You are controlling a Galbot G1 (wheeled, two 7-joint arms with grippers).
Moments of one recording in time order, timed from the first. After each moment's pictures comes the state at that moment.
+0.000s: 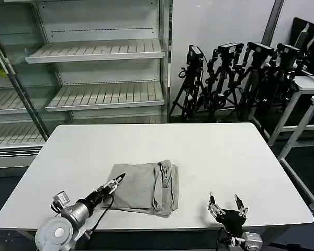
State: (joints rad) left arm 1.29 -1.14 -0.53 -1.89 -1.24 0.58 -0.04; right arm -1.66 1.45 0.47 2.25 0.19 -0.30 0.23
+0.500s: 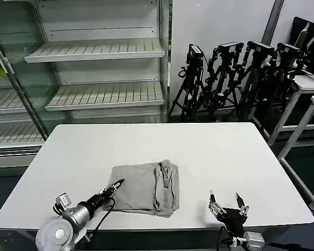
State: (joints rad) left arm 1.30 -1.15 -0.54 -1.89 -1.25 0.59 -0.02; right arm -1.67 1.45 0.47 2.27 0.19 -0.30 0.23
